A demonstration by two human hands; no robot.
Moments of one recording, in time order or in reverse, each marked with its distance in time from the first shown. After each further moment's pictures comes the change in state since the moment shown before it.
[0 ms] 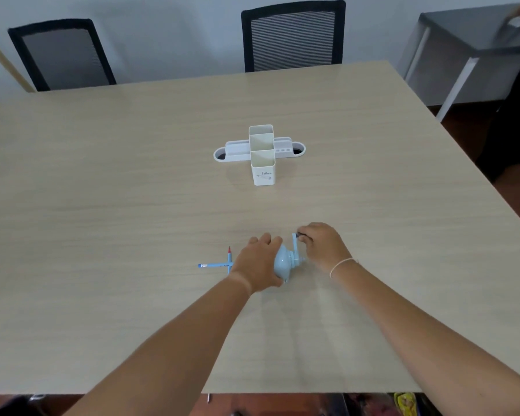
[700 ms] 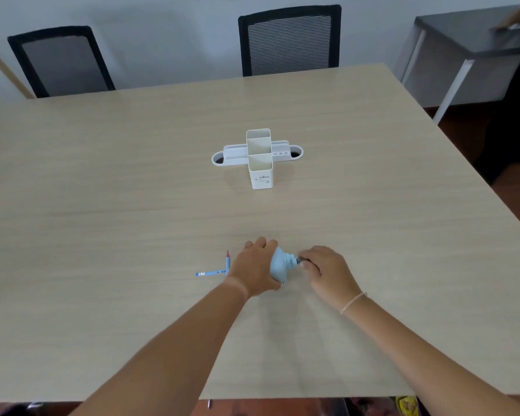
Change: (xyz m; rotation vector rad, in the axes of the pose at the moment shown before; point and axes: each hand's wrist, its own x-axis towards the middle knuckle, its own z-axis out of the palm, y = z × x) left_hand -0.002 0.000 -0.001 -0.045 0.017 -0.026; right_hand -0.053 -0.007 -0.006 0.162 0.071 -0.084
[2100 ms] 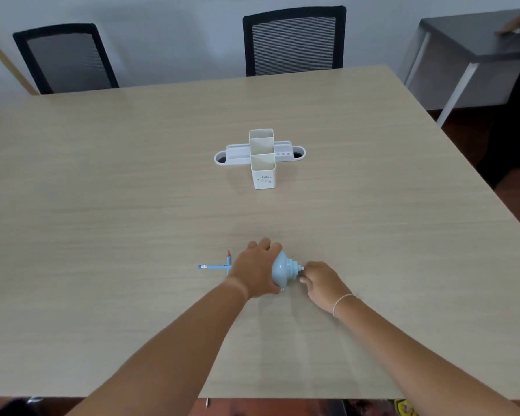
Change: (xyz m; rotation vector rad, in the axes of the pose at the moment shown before) left_hand -0.001 -0.003 0.002 0.081 -0.017 0.034; right_hand 0.004 0.033 0.037 -0.220 -0.307 0.151
